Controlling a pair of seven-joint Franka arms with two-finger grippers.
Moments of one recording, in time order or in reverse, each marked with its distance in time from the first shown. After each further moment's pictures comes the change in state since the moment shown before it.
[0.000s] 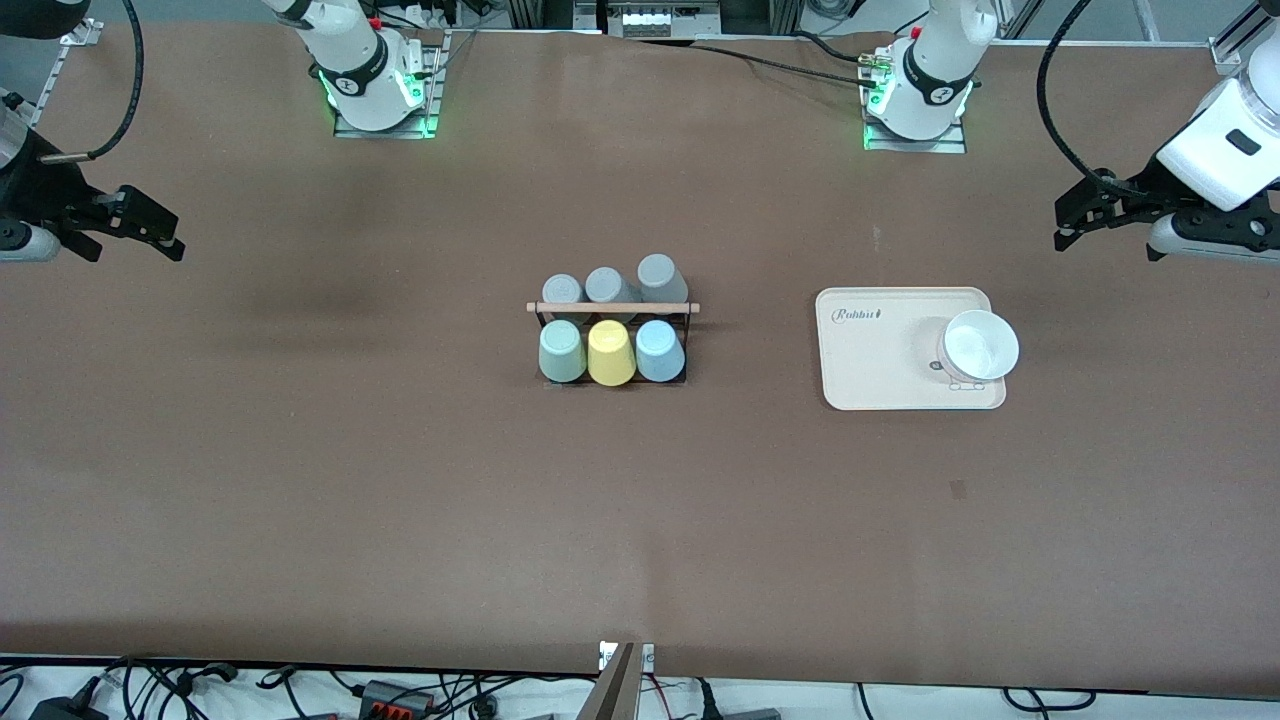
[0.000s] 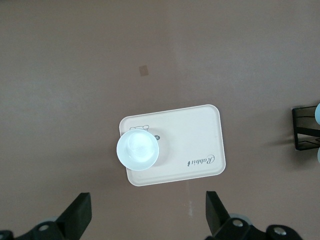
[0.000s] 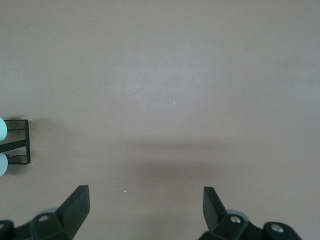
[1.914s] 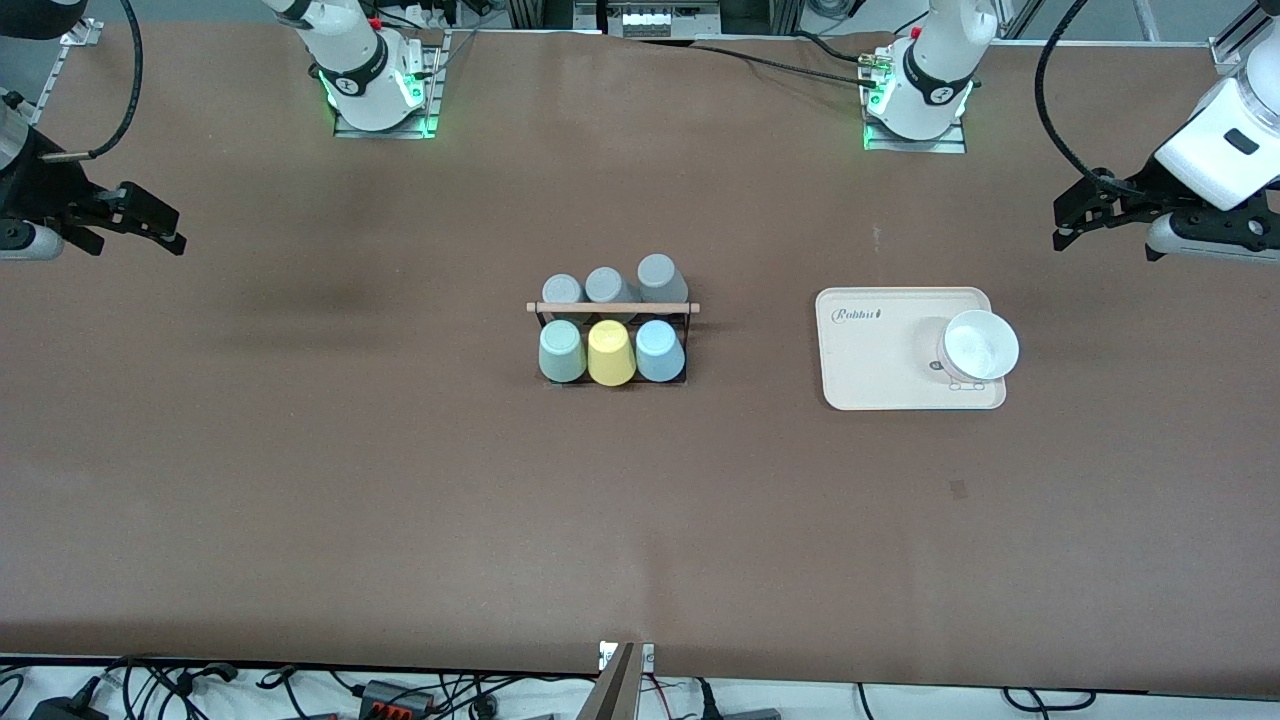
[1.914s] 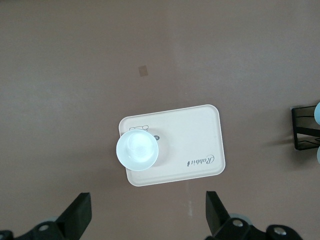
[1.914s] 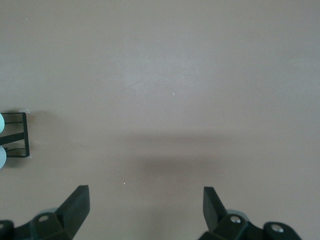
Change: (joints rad) left arm 0.000 0.000 -0.003 0.001 0.000 0.000 0.000; right arm -0.012 -0.002 0.006 0.000 0.000 -0.034 0.000
